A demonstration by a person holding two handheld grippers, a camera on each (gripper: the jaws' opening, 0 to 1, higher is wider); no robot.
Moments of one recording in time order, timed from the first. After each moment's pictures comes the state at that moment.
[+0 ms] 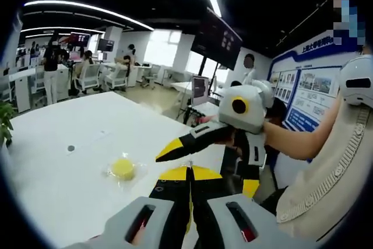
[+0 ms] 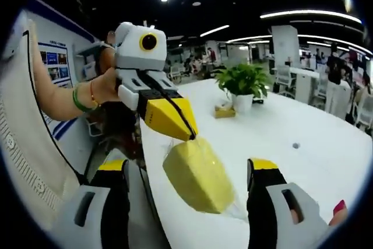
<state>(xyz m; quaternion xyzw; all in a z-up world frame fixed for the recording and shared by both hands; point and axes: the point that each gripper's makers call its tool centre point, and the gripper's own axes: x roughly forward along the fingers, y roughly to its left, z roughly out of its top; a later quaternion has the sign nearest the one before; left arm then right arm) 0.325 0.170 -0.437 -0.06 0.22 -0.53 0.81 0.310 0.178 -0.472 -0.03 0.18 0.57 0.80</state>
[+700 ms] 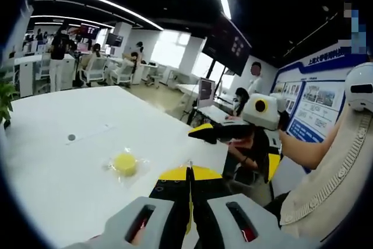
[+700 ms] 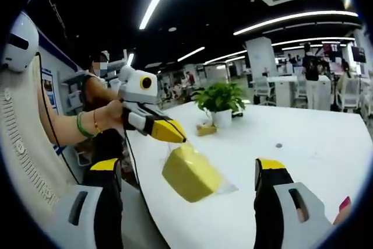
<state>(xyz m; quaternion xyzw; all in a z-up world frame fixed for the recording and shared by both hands) 0.348 0.181 -0.461 -0.09 0.23 -0.52 0.82 0.320 0.134 -0.457 0.04 0.13 0.51 0.85</state>
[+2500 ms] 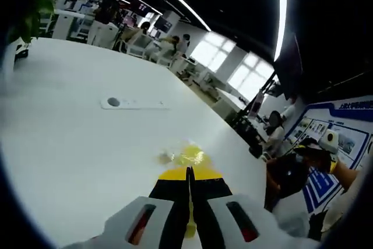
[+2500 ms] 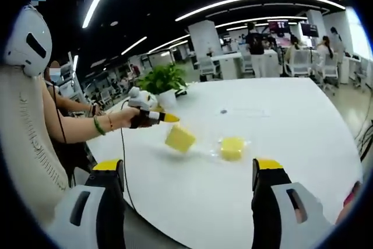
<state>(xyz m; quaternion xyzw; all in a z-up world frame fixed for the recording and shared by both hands) 0.535 0.248 -0.615 -0.20 0.30 -0.40 0.84 0.327 0.036 -0.526 0.06 0.25 0.32 0.91</state>
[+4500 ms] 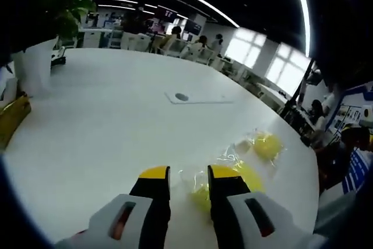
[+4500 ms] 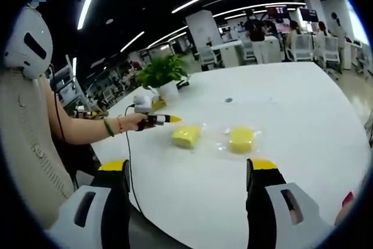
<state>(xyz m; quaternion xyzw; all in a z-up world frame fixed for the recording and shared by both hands) 0.574 0.341 -0.693 -0.11 0.30 -0.28 0.91 0.343 0.060 -0.539 0.09 0.27 0.34 0.90</state>
